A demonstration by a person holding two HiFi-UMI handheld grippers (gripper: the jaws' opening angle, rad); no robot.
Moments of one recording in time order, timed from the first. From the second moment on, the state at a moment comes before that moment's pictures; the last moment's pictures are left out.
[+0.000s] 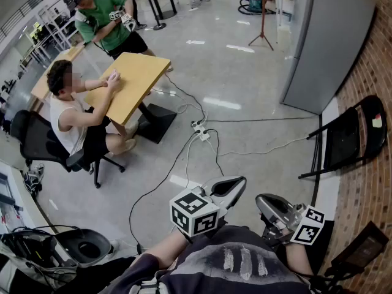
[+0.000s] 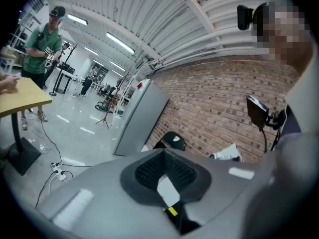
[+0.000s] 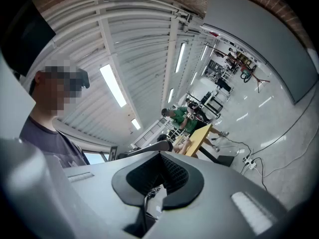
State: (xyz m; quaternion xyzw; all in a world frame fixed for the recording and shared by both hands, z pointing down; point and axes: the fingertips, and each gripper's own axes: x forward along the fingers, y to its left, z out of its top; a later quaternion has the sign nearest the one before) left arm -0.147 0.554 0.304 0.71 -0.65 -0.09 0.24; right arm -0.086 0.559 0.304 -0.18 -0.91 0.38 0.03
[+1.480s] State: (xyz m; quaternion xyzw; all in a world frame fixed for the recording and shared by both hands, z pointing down) left arm -0.282 0.588 0.316 0.76 -0.60 -0.08 0.26; right arm -0.230 0.608 0.314 -0.11 -0.92 0.36 0.07
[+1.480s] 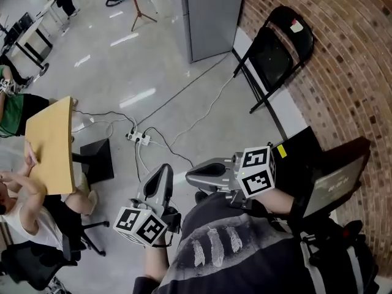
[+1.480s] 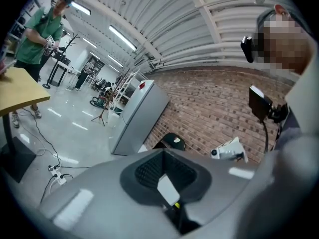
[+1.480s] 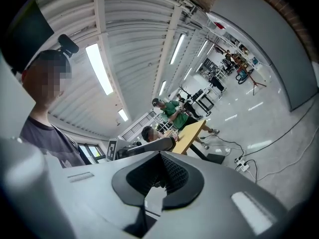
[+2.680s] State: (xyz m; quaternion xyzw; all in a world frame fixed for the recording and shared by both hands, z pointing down) left arm -0.042 0.405 0.307 0.80 -0.55 0.03 0.25; right arm -0.007 0.439 0.313 -0.07 -0.92 0.40 -0.02
